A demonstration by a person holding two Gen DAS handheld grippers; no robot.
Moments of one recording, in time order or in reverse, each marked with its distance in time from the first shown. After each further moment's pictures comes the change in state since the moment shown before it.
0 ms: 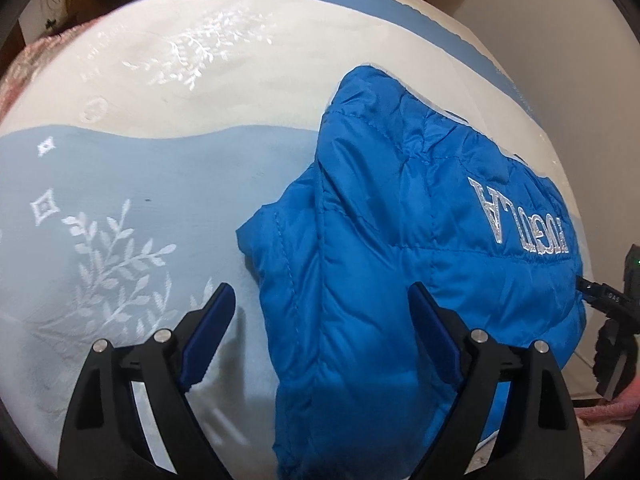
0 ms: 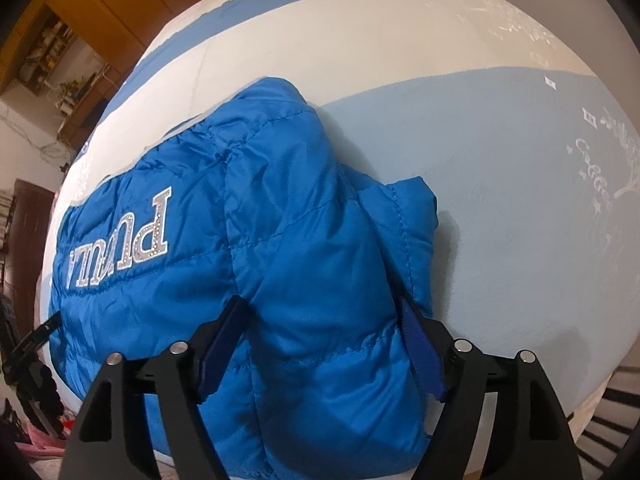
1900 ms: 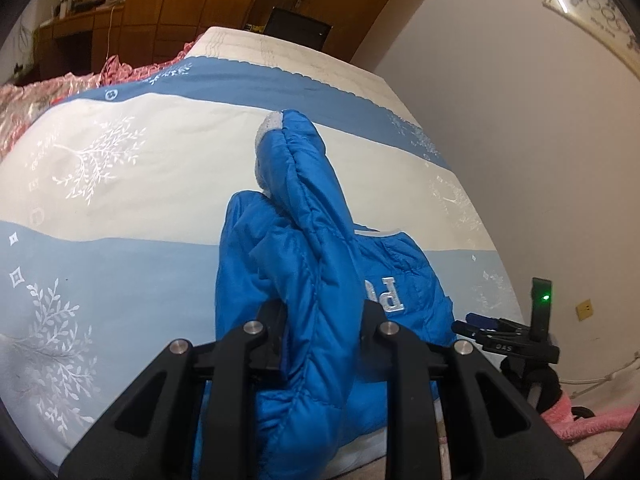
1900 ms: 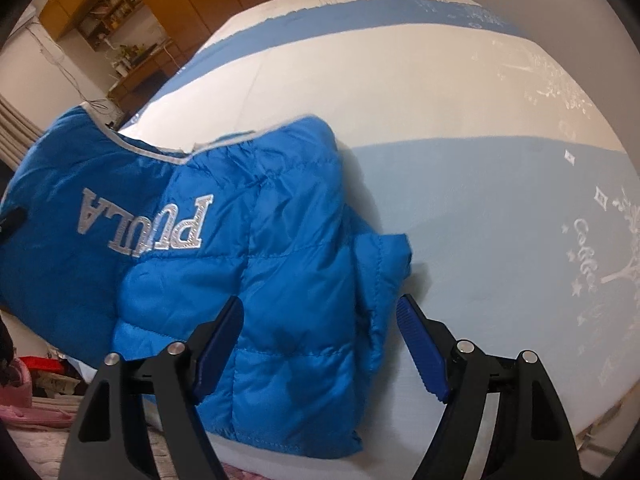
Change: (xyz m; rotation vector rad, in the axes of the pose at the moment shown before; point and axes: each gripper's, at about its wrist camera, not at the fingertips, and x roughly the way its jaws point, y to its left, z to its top) left arm -0.081 -0.179 0.015 0.101 -0.230 -0.154; right arm -0.060 -0.031 0.008 -0.250 -0.046 0.107
